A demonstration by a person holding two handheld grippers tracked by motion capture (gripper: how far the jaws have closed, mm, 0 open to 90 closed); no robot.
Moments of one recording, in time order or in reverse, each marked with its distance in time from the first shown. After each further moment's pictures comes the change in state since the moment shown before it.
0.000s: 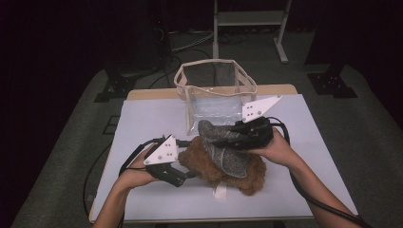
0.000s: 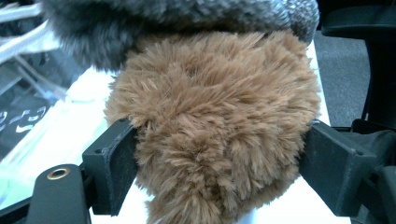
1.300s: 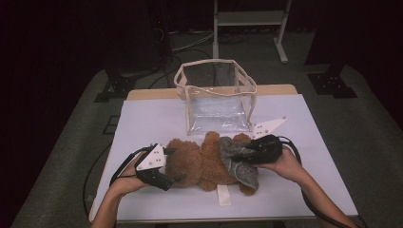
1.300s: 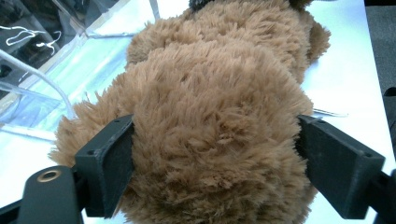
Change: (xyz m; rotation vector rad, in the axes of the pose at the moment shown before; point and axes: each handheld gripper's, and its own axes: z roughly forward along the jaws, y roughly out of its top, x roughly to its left) left arm 0.007 -0.064 -0.002 0.090 0.070 -0.062; right arm -0.014 -0.088 -0.002 0.123 -0.090 0.152
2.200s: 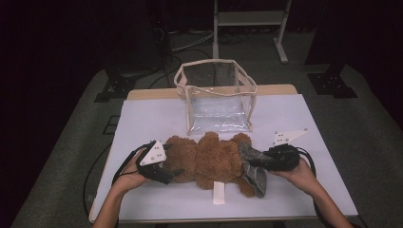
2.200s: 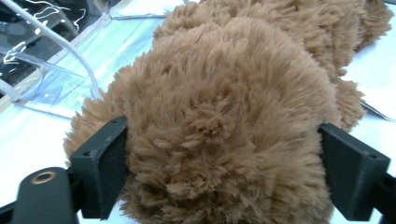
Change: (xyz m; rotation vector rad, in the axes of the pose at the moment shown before) left arm 0.017 -0.020 0.015 0.025 0.076 -0.051; right arm -0.012 -0.063 -0.024 -0.045 -0.079 0.147
